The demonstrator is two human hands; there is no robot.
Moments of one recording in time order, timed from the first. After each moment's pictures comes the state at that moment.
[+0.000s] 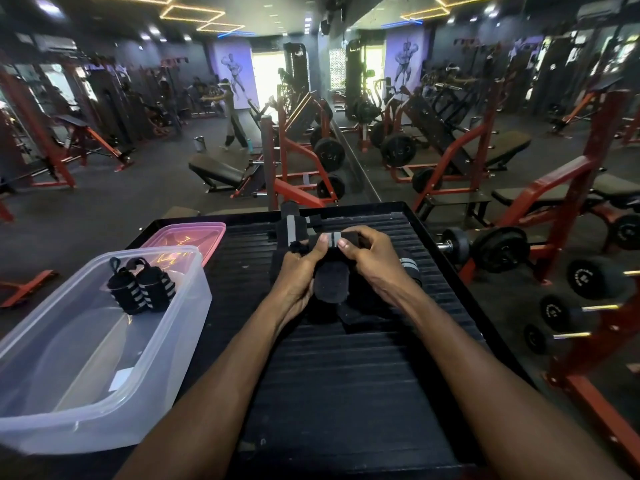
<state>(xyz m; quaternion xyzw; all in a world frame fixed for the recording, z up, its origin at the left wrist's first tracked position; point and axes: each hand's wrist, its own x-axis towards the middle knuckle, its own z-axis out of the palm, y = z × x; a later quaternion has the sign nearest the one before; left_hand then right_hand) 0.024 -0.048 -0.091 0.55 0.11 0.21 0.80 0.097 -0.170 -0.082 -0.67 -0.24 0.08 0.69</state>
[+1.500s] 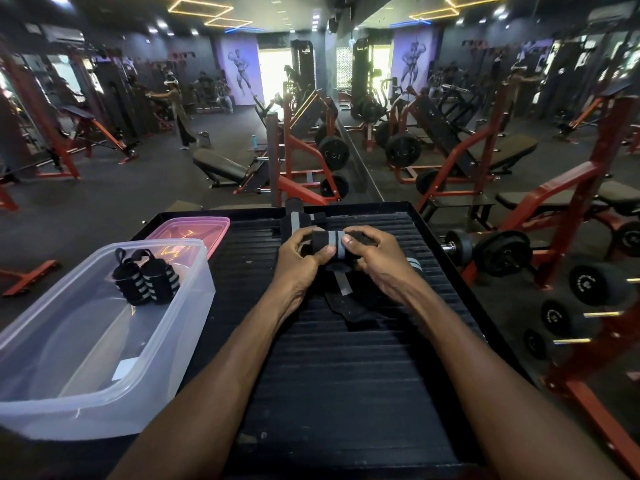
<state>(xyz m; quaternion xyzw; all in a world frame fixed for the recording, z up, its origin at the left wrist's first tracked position) 0.021 -0.038 -0.090 0.64 0.15 0.25 0.71 0.101 -0.169 -0.082 -0.63 -0.21 0.16 0.73</state>
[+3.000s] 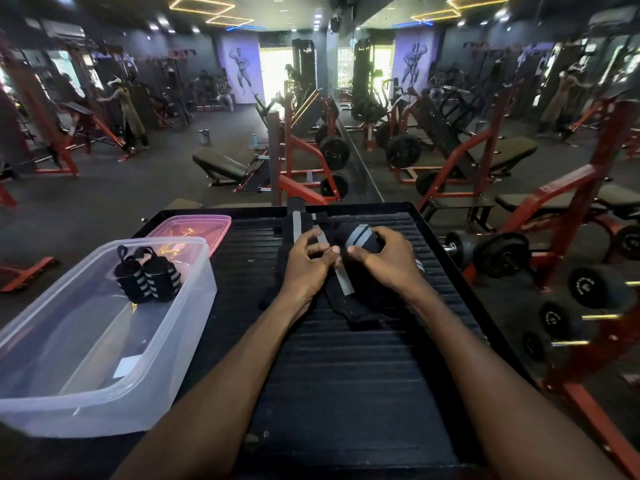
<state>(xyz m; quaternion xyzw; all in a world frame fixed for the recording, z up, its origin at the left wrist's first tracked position) 0.023 -0.049 -0.097 0.67 0.16 0.26 0.68 0.103 -0.185 -0.079 -0.83 -0.22 -0.01 0.50</state>
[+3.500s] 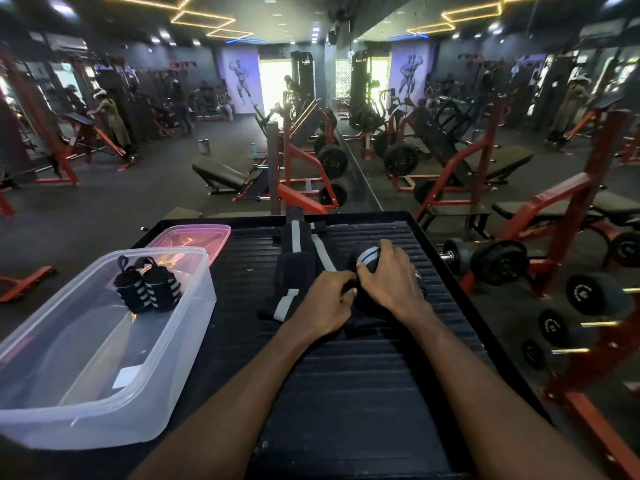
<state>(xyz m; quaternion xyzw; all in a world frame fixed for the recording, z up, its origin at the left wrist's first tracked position) 0.008 -0.070 -0.109 0.93 -0.01 0.20 0.31 0.101 -0.188 -0.096 -0.92 -0.21 -0.08 0.32</state>
